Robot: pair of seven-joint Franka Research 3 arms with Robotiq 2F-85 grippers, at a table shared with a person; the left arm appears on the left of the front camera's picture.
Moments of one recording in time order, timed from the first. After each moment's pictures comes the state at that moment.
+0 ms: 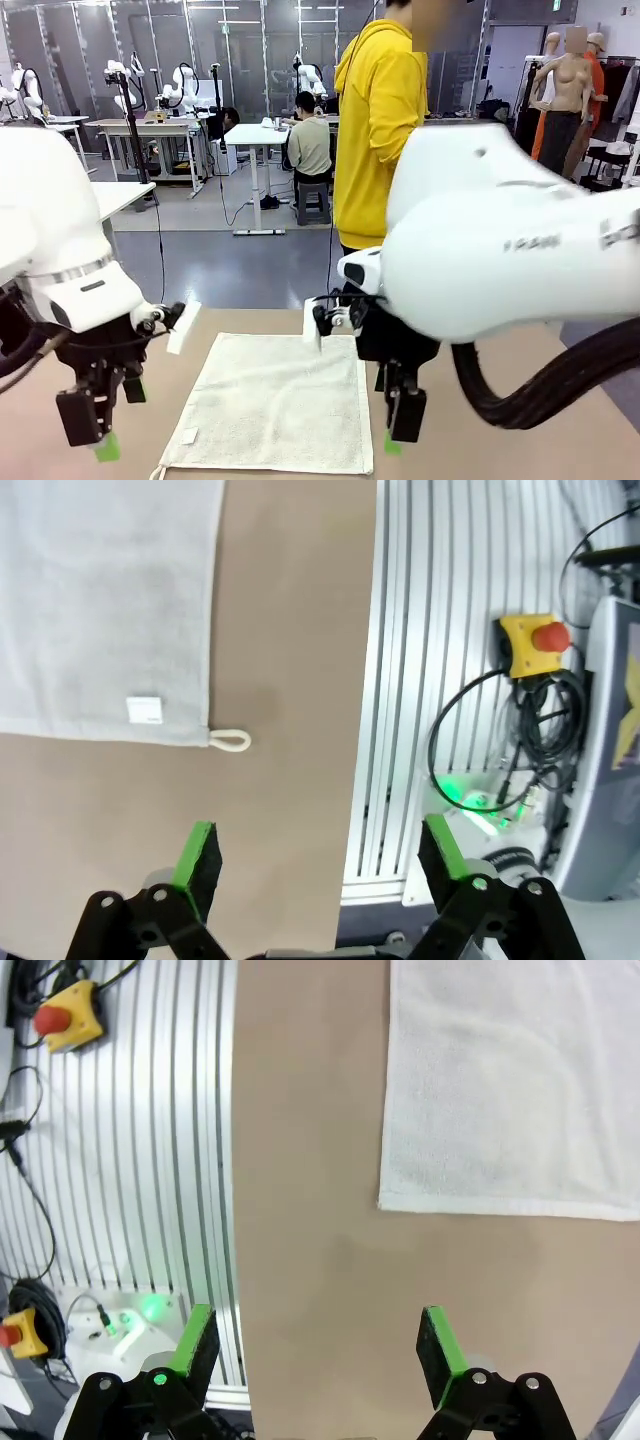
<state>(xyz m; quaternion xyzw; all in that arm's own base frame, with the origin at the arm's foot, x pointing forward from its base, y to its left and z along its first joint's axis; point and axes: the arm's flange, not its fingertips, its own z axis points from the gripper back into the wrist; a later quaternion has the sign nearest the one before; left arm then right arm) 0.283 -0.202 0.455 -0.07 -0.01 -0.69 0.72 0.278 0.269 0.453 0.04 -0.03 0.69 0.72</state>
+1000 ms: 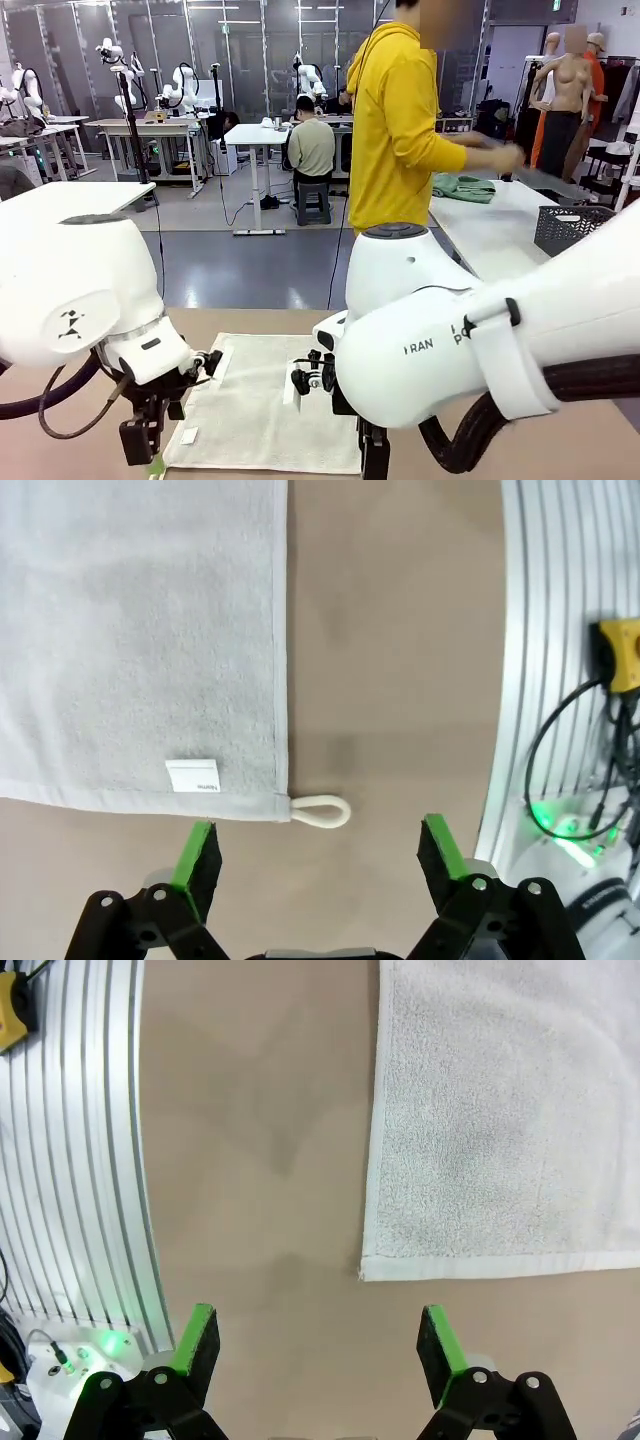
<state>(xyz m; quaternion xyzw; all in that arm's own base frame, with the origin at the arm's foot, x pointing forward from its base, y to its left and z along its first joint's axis) 0.335 -0.219 0.357 -0.04 -0.02 -0.71 0.70 0.305 0.294 0.351 0.02 -0.01 0.69 0.72</state>
